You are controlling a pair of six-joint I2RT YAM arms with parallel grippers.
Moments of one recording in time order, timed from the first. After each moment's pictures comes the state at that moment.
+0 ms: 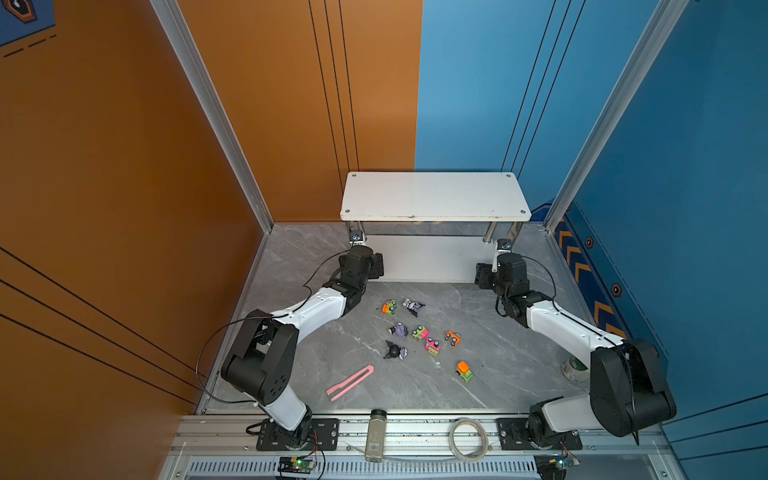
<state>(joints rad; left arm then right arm) -0.45 1.62 1.00 0.16 -0.35 -0.32 0.31 1.41 0.81 0.07 0.23 0.21</state>
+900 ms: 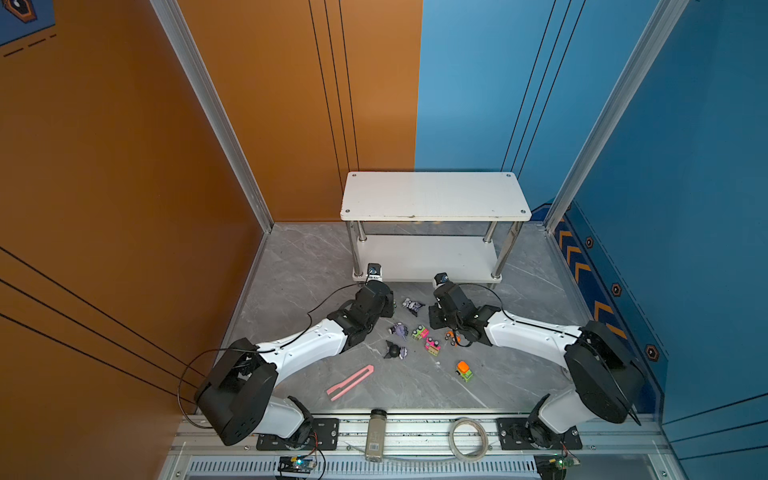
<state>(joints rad) -0.69 1.43 0.76 0.04 -0.36 -0.43 0.73 1.59 0.89 -0.15 0.20 0.43</state>
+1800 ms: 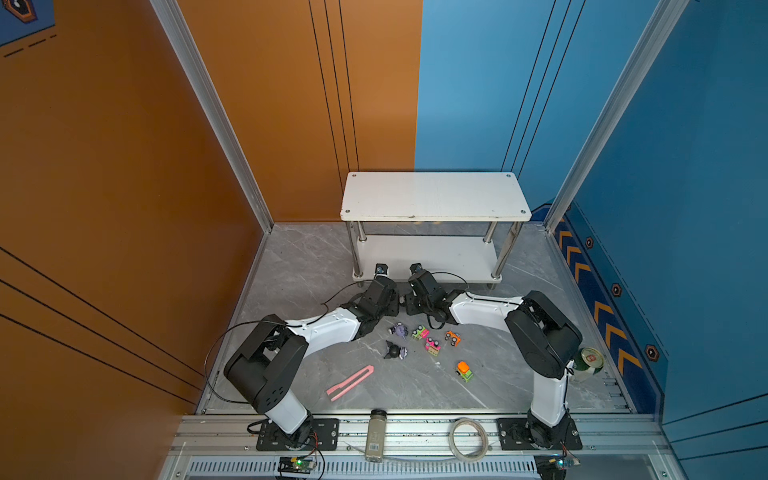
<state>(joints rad) -0.65 1.62 0.85 0.05 -0.25 -0.44 0.74 1.90 1.13 -0.06 0.15 0.42</state>
